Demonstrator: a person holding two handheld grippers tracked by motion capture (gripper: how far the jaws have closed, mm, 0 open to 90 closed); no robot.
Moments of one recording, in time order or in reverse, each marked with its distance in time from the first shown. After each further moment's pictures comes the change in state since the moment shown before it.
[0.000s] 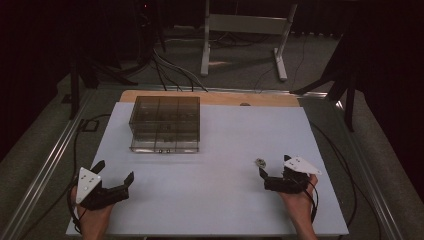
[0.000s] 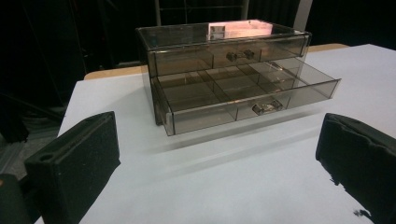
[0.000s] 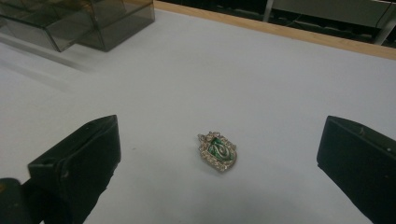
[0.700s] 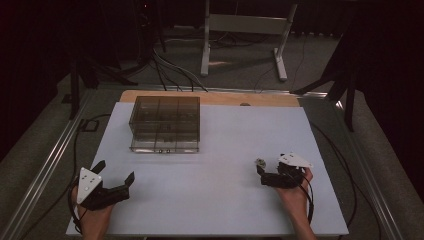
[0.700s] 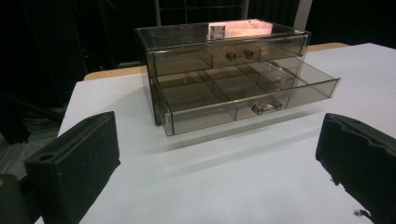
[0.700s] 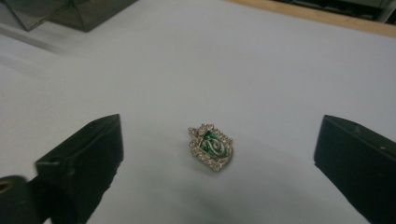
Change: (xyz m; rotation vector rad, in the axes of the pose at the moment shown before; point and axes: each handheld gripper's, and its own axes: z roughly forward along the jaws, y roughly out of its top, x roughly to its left) left arm -0.001 0.000 0.000 0.000 0.002 0.004; right arm -0.004 -0.001 0.022 0.077 -0.017 0.005
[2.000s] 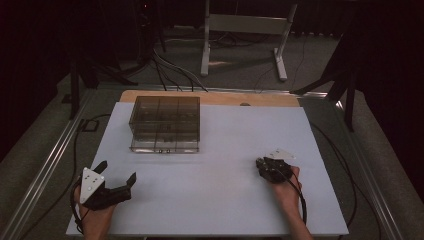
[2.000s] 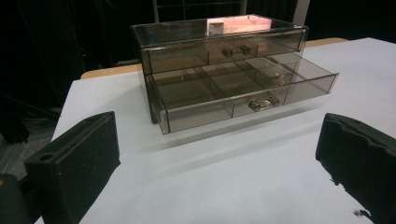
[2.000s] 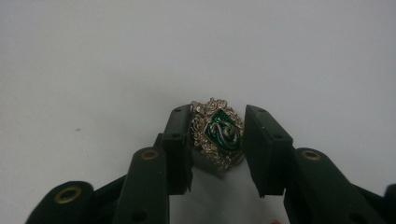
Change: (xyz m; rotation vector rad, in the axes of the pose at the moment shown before) left arm -0.003 -0.001 0.002 0.013 -0.004 0.016; right arm 0.004 -0.004 0.042 0.158 -0.027 -0.032
